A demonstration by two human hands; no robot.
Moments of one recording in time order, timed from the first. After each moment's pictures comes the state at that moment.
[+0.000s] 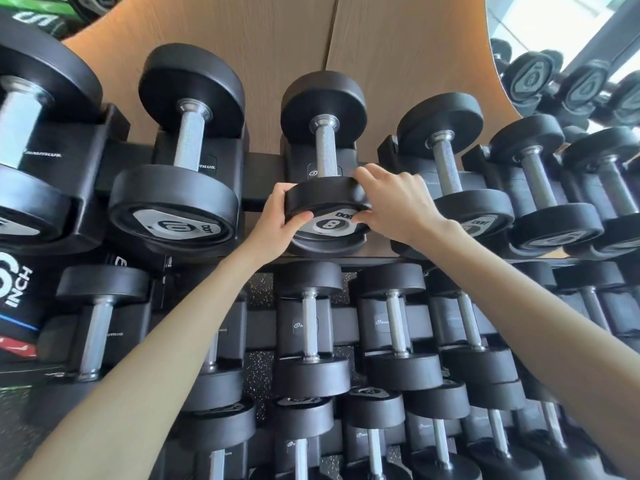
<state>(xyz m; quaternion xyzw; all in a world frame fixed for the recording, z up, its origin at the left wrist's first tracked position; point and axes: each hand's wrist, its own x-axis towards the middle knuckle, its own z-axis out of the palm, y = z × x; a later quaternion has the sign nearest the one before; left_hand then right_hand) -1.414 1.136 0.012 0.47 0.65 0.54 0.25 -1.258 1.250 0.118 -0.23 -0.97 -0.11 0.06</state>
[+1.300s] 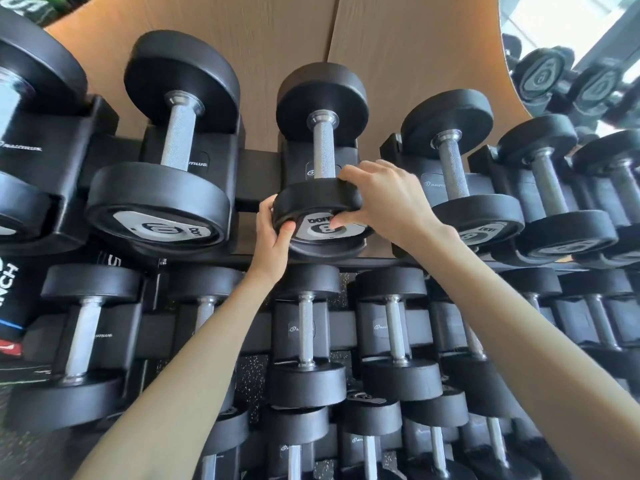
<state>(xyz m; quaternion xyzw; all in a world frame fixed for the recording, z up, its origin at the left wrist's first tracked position) -1.390 1.143 -0.020 0.35 0.65 0.65 0.20 -1.272 1.260 0.110 -0.20 -0.97 -0.03 0.11</state>
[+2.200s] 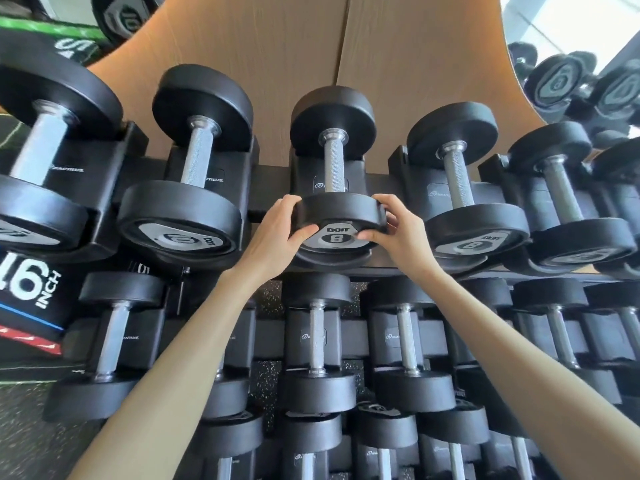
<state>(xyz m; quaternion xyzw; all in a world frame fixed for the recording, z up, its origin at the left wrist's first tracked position) -1.405 1.132 0.028 0.49 0.74 0.43 0.13 -1.234 1.275 0.053 -0.29 -0.83 0.40 0.25</state>
